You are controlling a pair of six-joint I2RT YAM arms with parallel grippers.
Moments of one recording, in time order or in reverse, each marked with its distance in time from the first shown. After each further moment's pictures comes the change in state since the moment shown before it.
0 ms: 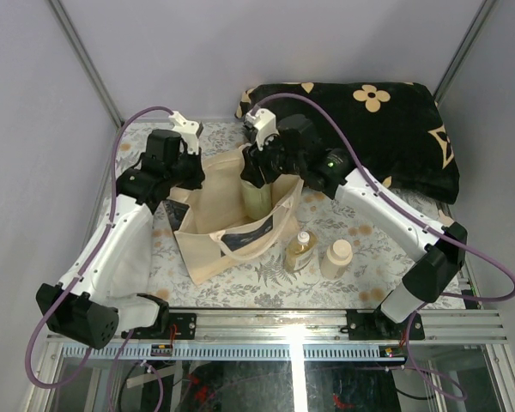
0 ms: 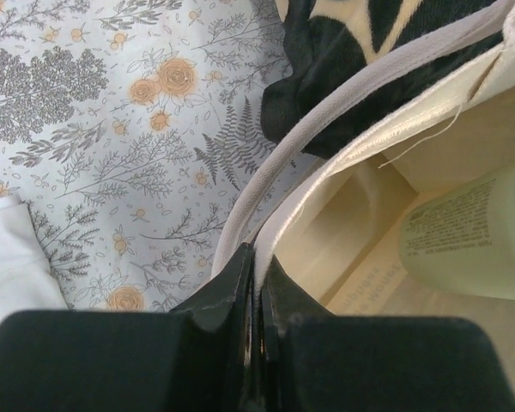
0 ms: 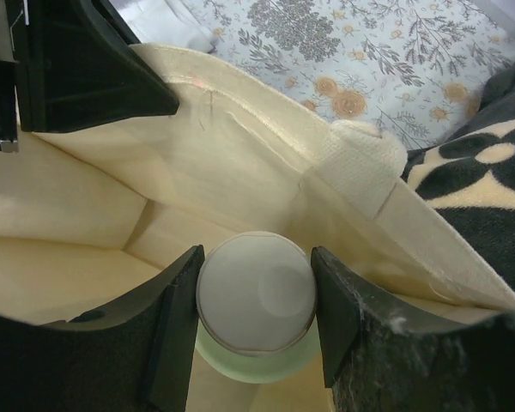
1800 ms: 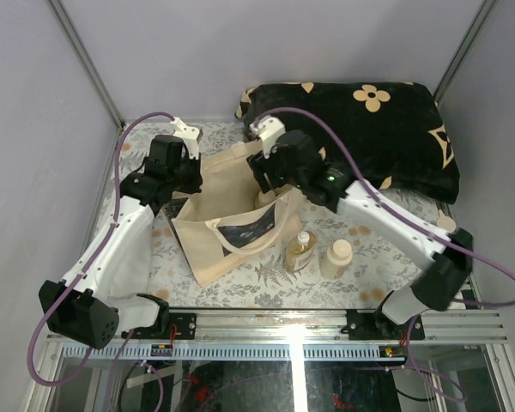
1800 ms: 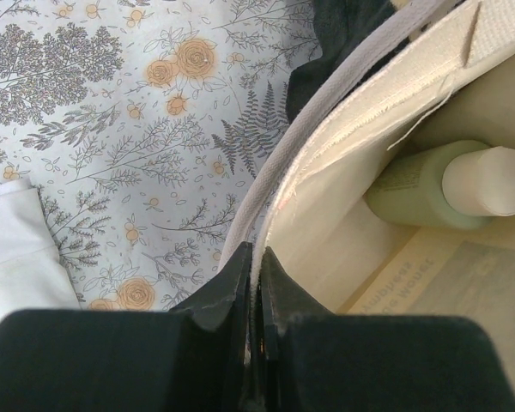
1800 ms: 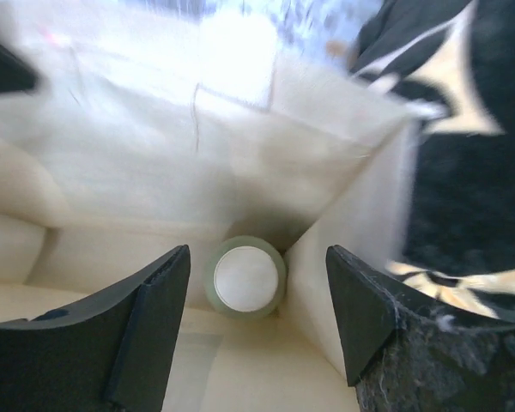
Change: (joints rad) left arm 0.000 -0.004 -0.077 0.040 -0.045 0.020; right arm 0.056 -0.009 -0.130 0.021 0.361 -0.050
